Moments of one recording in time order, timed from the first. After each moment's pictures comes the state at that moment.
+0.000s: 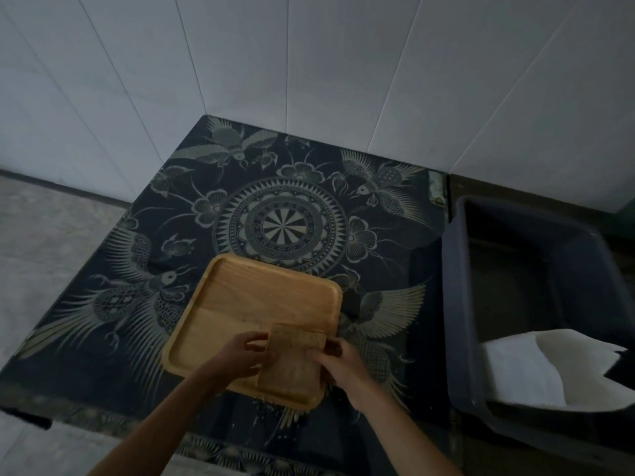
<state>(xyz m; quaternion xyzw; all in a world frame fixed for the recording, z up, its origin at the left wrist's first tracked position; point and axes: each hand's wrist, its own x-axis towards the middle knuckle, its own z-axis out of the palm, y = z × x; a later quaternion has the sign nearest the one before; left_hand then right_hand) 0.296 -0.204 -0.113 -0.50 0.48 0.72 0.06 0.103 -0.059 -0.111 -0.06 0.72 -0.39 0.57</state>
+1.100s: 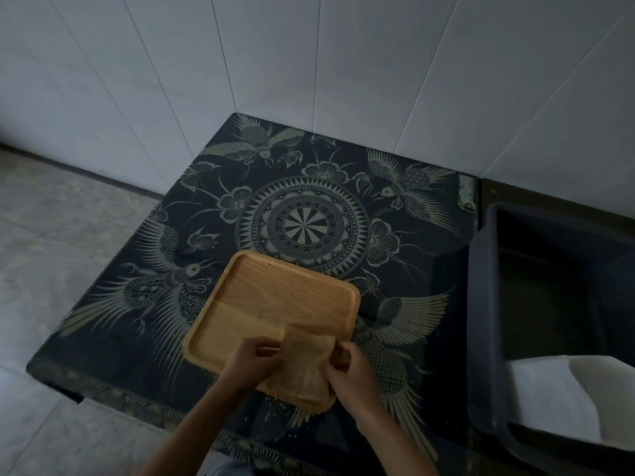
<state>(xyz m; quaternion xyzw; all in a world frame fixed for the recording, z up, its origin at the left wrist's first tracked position) 0.298 -0.176 -0.100 -0.58 0.55 0.60 -0.01 0.124 -0.050 -0.086 -0.18 0.78 -0.37 0.48</state>
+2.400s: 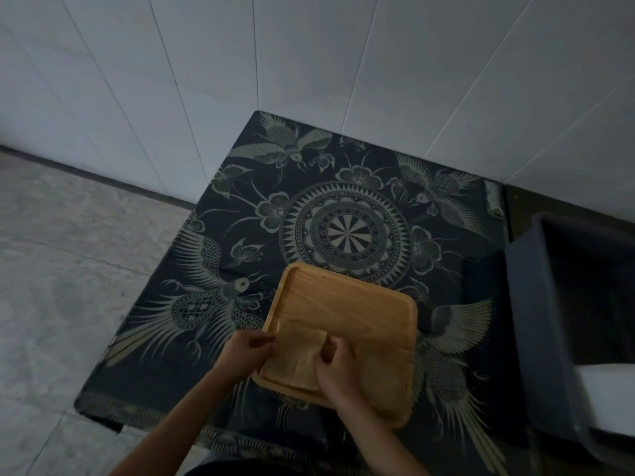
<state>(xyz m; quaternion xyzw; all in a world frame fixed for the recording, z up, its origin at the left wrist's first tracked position) 0.422 -0.311 -0.122 -0.53 0.64 0.55 0.01 0.266 -0.178 -0.108 -0.15 0.84 -0.30 0.42</state>
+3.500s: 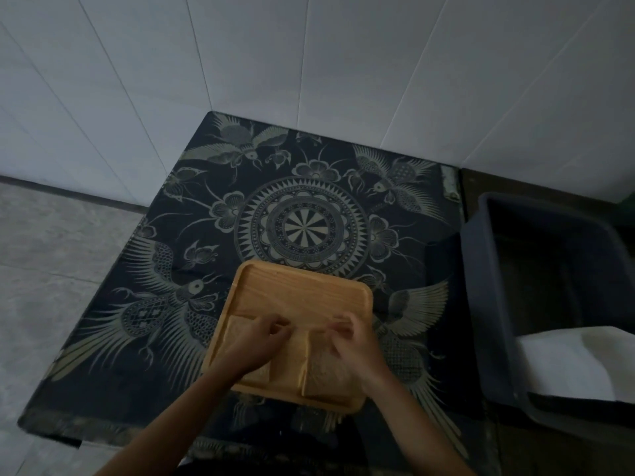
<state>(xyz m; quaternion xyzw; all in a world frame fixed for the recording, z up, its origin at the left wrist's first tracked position) 0.315 -0.261 -0.067 -0.46 0.70 0.54 0.06 0.158 -0.124 -0.060 -0.16 0.80 -0.39 0.43</state>
